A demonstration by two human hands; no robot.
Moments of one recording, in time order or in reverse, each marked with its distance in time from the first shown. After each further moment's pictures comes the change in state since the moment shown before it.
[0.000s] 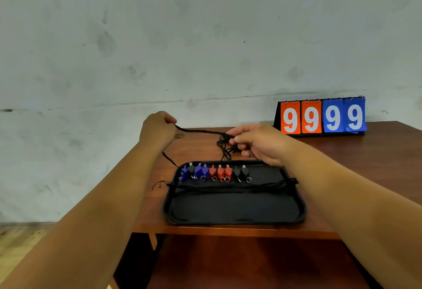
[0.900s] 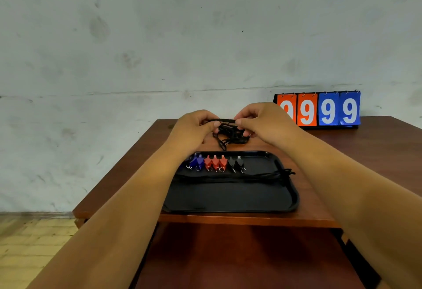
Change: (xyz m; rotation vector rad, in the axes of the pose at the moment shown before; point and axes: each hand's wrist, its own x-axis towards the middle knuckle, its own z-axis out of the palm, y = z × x) left_hand -0.067 0.048 0.042 -0.311 -0.302 0.237; right_hand -0.025 -0.021 -0.003 -0.605 0.295 -0.226
